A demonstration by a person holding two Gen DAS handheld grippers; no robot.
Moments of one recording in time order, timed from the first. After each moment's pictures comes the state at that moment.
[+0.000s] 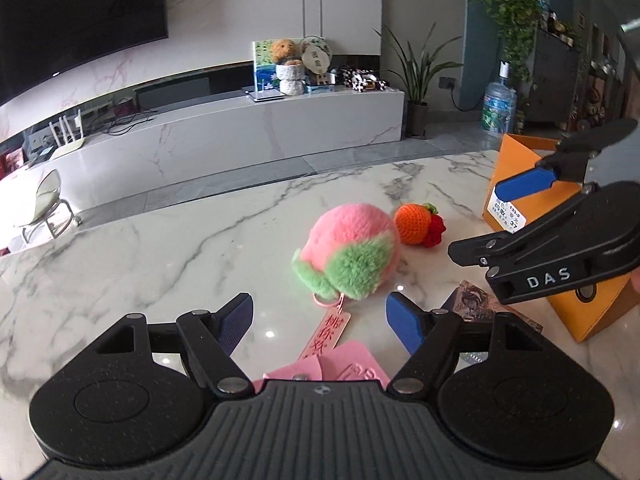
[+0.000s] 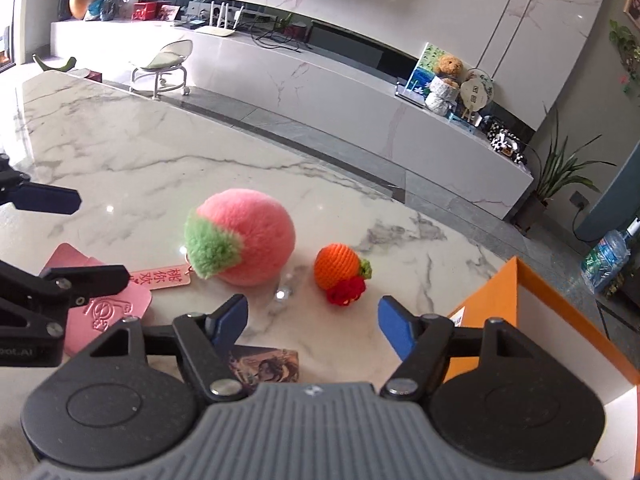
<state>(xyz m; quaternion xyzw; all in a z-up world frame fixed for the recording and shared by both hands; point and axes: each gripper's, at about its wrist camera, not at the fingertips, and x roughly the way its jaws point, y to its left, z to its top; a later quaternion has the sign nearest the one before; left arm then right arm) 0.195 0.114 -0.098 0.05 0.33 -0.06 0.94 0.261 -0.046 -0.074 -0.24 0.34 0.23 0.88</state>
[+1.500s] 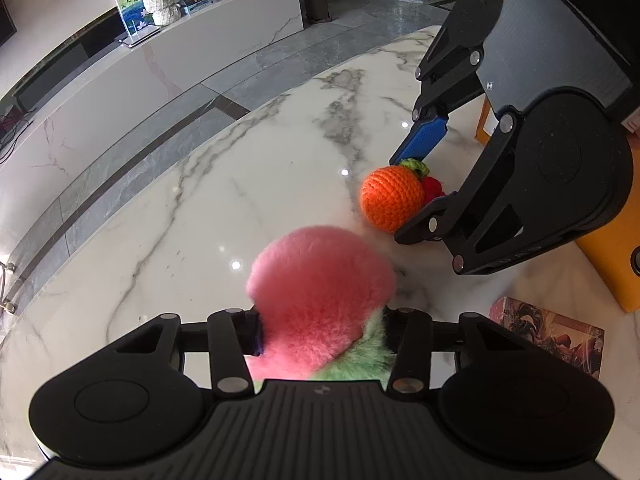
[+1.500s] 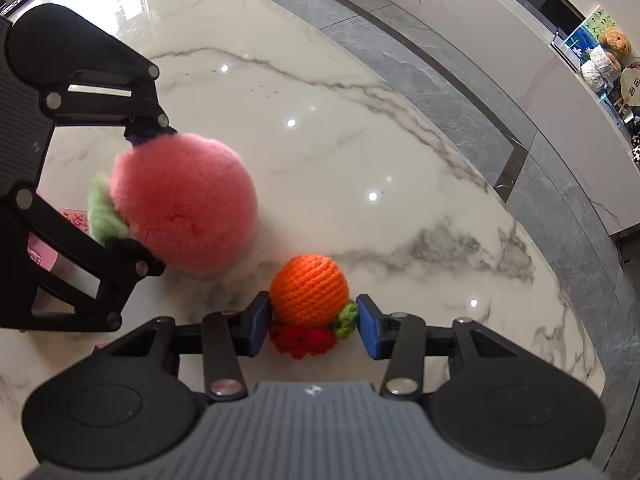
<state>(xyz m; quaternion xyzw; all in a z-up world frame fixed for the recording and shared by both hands) 0.334 0.074 -0.143 0.17 0.47 -0.18 0.84 0.402 -0.018 -0.124 -0.36 0.47 0.37 0.72</state>
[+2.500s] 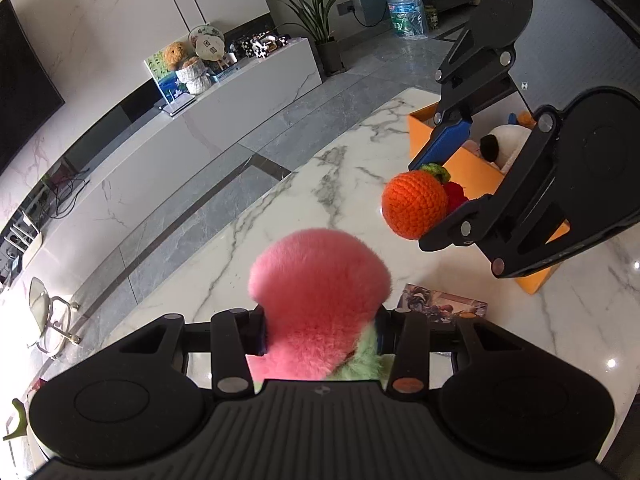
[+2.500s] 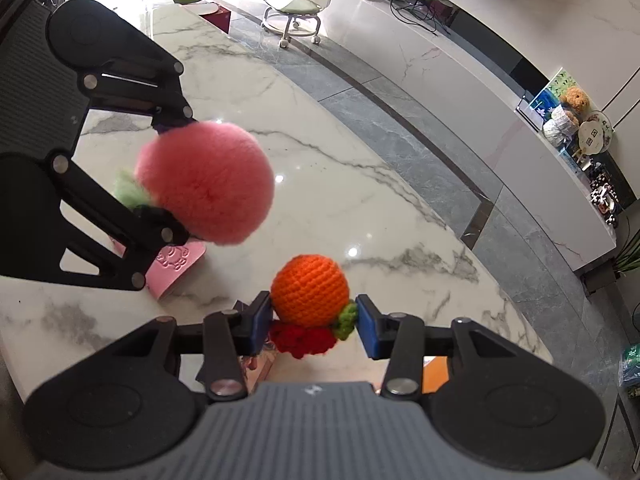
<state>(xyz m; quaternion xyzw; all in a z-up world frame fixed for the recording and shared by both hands) 0.213 0.029 -0.018 0.24 0.39 -0.15 0.87 0.265 -0.063 0.003 -0.36 0.37 0.38 0.77</state>
